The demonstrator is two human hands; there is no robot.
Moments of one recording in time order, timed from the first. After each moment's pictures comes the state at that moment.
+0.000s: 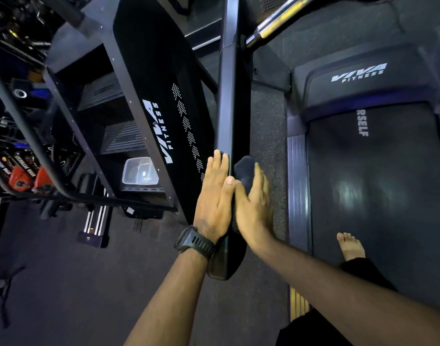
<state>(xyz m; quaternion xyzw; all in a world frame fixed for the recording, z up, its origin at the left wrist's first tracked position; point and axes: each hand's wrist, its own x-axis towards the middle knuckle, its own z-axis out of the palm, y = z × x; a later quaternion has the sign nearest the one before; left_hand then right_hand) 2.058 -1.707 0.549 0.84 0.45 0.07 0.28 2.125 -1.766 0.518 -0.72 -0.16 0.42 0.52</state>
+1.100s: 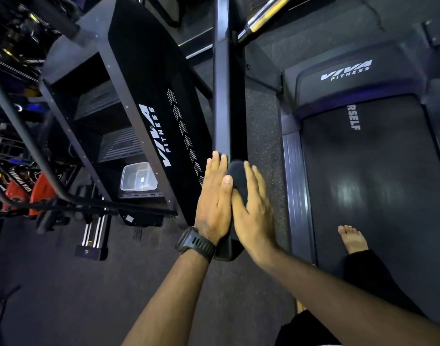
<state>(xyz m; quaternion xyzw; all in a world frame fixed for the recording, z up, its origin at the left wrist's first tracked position) 2.030 -1.730 0.546 0.85 0.44 0.08 0.29 2.089 -1.808 0.521 -0.71 -0.22 0.36 0.57</state>
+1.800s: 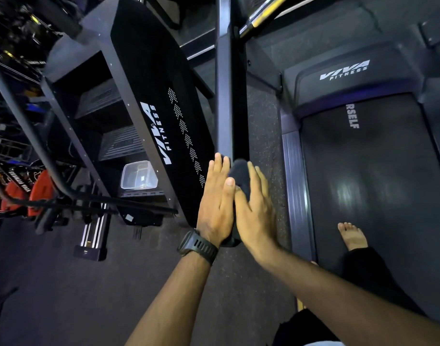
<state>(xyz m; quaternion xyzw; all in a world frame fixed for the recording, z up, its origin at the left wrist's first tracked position) 2.011 -1.749 0.545 0.85 0.43 0.08 0.29 2.071 -1.821 0.519 -0.72 -0.21 0.36 0.56</state>
